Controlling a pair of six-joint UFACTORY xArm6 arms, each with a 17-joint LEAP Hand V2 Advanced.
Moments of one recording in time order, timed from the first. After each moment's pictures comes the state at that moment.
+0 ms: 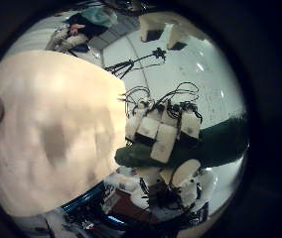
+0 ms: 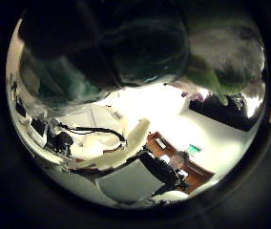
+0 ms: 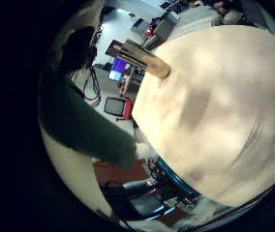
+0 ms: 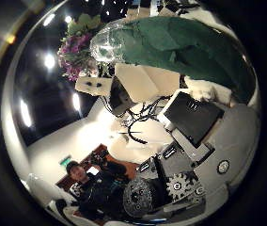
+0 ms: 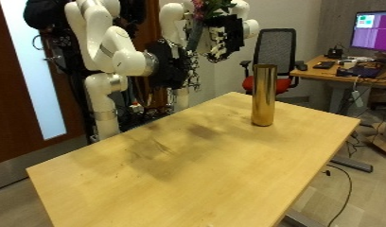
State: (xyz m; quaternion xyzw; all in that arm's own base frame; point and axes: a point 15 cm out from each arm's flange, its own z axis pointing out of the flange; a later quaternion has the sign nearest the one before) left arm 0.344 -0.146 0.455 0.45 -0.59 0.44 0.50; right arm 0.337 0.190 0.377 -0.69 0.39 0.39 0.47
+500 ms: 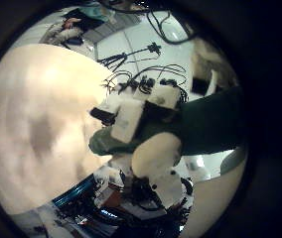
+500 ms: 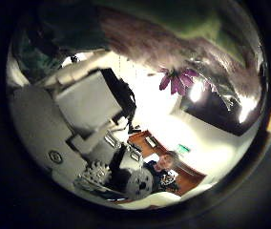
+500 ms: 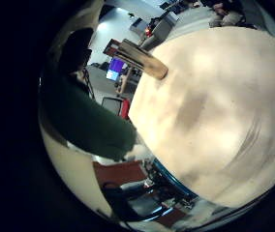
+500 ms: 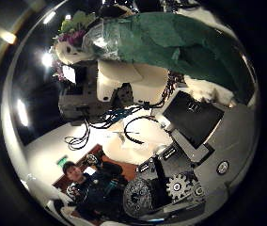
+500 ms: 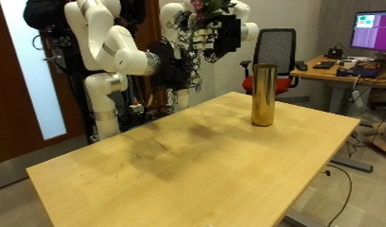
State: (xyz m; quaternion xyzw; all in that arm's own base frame) left arm 0.345 -0.148 0.470 0.43 -0.56 0.47 0.53; right arm 0.352 0.189 0.370 -0.69 0.41 0.37 0.47
